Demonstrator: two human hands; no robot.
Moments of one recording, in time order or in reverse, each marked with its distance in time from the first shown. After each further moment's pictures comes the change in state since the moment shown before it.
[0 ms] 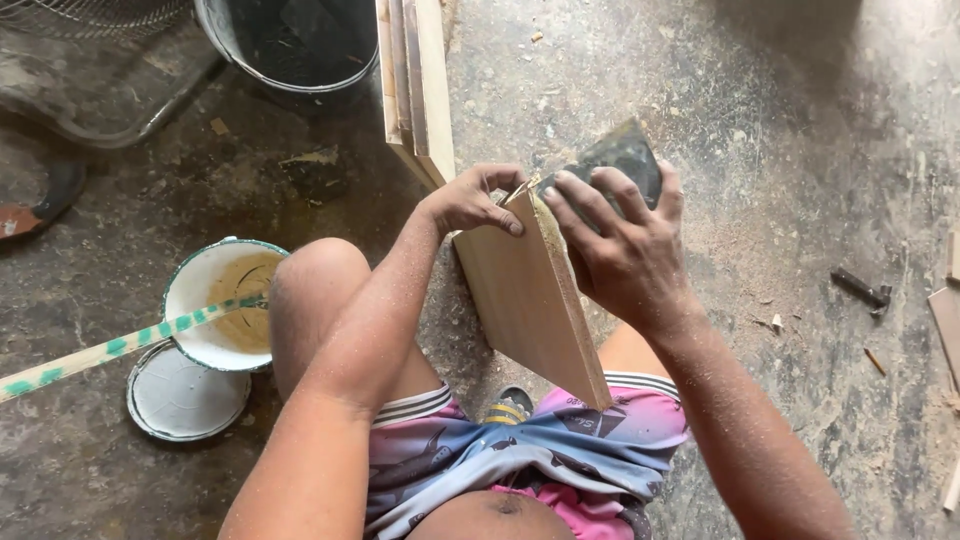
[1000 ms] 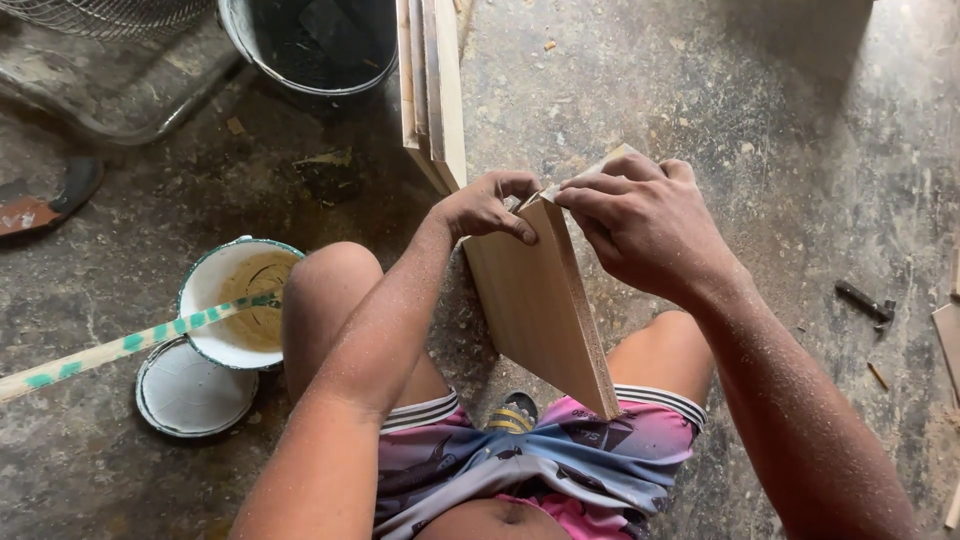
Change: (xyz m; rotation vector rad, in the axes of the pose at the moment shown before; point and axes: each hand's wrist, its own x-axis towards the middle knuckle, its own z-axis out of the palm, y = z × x) left_hand -0.002 -0.004 -0.002 -0.007 0.002 -0.048; right_hand 0.042 0.019 -0.026 0.163 -0.511 0.134
